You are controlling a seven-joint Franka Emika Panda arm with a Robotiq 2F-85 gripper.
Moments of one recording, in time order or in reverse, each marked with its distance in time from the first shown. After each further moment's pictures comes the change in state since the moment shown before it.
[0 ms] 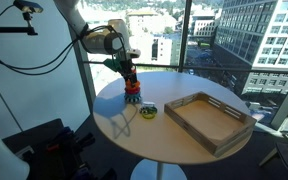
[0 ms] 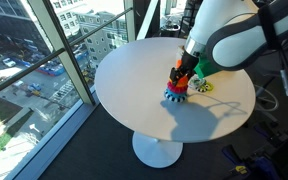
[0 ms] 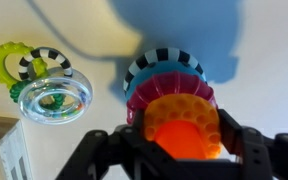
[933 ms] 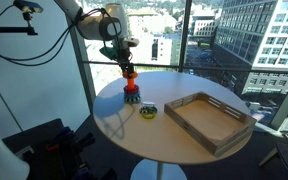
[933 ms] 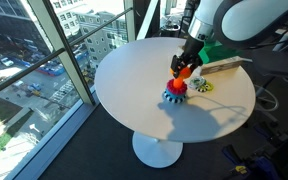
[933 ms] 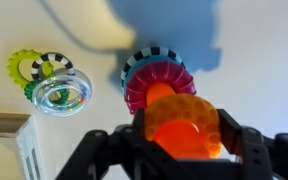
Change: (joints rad) arm 0.000 -0.117 0.017 0.001 0.077 -0.130 -0.001
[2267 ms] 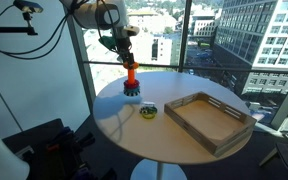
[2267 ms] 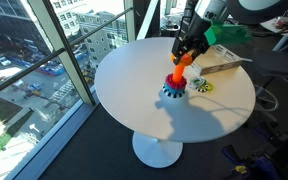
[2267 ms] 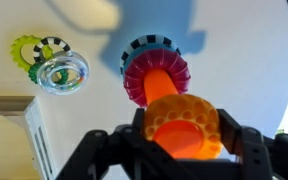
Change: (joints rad) arm -0.020 -0.096 0.013 -0.001 0.050 -0.019 0.000
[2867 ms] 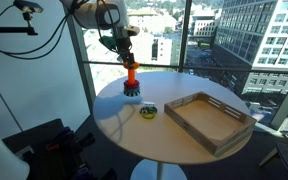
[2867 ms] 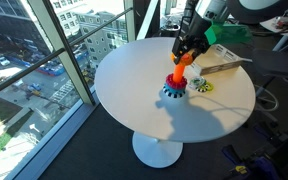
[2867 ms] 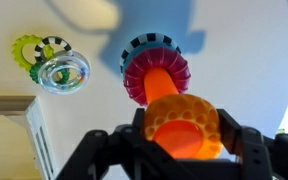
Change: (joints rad) arm -0.006 -0.001 0.002 0.000 0.000 0.000 0.000
